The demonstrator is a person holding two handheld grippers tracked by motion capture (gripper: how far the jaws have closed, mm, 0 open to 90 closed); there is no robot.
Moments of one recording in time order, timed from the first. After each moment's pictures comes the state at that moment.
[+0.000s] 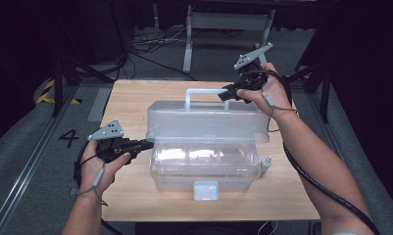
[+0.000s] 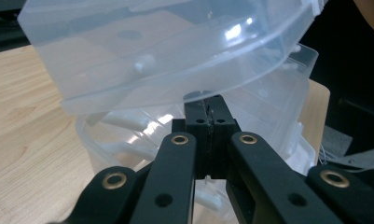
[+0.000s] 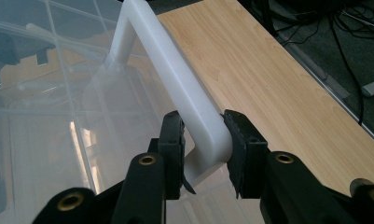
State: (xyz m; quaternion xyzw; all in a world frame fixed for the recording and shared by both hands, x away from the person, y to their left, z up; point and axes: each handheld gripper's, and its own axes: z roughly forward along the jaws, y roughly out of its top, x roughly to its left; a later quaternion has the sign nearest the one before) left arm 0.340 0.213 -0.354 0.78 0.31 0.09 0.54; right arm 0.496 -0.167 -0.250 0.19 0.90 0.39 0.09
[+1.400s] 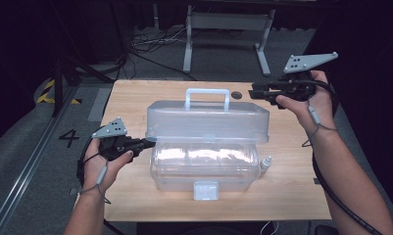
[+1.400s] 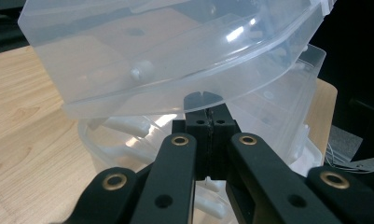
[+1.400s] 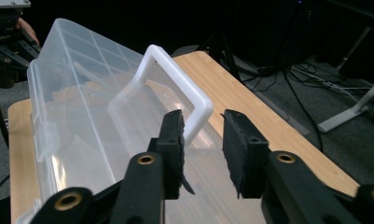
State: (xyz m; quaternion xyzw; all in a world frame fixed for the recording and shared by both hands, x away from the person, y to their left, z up) left arm 0.343 0.208 -0.351 0.79 0.31 0.09 0.53; right arm 0.429 -0.244 -0.221 0.20 0.84 0.48 0.16
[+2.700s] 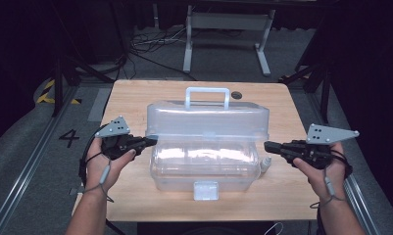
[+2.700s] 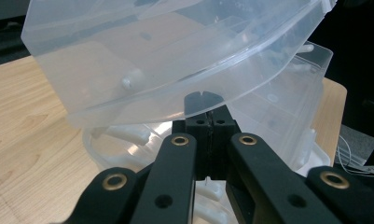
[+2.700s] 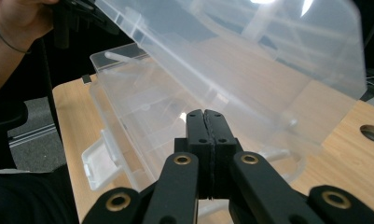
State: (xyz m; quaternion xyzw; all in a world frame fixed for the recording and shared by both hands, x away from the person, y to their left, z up) left arm 0.343 0.201 -0.346 0.79 0.30 0.11 0.52; right arm 0.328 -0.287 -0.326 0.23 0.80 0.53 0.14
